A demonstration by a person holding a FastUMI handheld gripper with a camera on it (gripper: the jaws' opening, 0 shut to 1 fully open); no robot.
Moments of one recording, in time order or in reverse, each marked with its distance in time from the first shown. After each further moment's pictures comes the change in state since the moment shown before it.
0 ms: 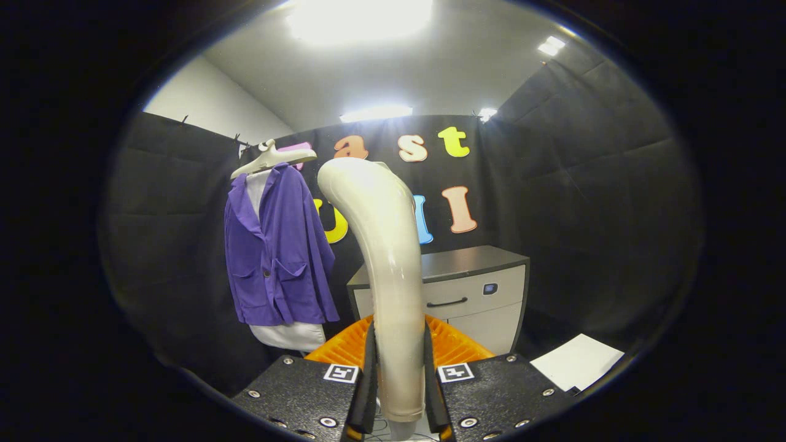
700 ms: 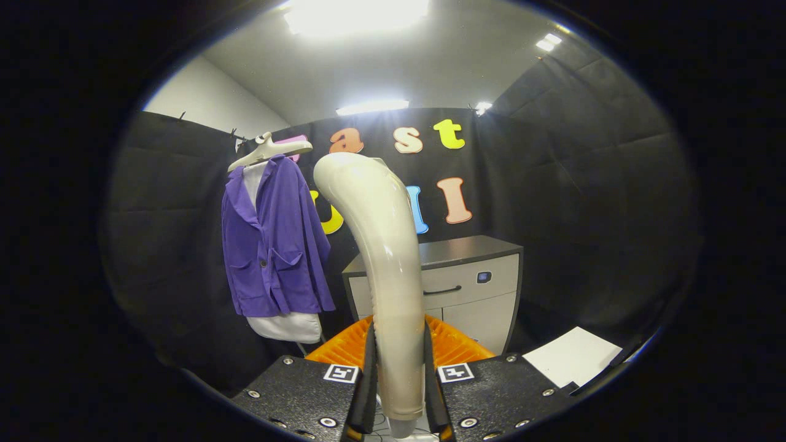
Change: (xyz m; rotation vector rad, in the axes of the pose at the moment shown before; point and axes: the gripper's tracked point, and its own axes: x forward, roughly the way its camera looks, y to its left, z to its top) arm -0.007 -0.005 -0.017 0.002 0.033 -0.014
